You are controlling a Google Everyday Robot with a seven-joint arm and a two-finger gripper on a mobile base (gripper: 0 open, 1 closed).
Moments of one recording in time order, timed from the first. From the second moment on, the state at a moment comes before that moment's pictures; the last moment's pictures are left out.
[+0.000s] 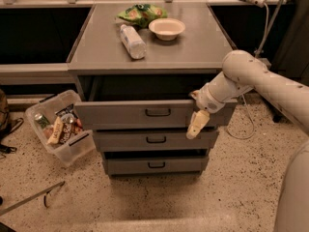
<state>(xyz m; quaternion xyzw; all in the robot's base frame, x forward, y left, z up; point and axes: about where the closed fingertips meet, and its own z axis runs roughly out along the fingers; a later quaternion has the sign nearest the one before) 0.644 -0.142 0.664 -0.62 0.73 0.16 0.21</state>
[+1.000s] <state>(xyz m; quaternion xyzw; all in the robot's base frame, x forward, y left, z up) 0.613 -0.141 0.664 -0.63 0.73 0.17 0.20</state>
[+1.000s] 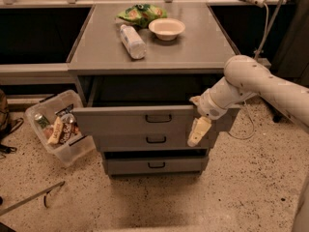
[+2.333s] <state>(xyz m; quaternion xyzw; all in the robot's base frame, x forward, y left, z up) 0.557 -0.125 0.668 -0.64 0.72 0.21 0.17</state>
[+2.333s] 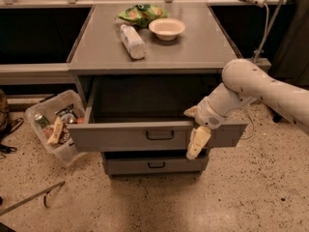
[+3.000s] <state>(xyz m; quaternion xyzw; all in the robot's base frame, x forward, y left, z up) 0.538 -0.122 0.664 -0.64 0.72 0.23 0.15</state>
